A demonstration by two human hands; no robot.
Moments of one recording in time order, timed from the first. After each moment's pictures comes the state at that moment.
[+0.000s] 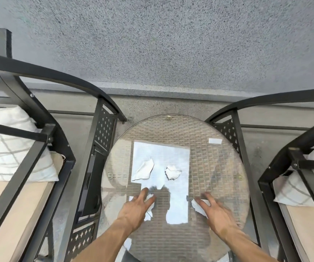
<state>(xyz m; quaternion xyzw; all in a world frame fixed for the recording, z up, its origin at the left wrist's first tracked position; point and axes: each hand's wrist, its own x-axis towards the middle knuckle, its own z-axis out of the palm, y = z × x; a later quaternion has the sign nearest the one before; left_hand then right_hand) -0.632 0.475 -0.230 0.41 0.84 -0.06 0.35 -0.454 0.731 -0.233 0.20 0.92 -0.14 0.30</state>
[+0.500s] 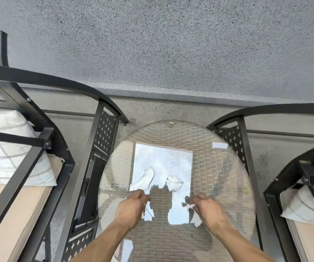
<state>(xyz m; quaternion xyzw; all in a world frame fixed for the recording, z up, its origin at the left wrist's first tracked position) -0.671 0.494 -0.232 0.34 0.88 0.02 0.32 -0.529 0.742 -0.226 0.18 0.93 -0.20 0.24</state>
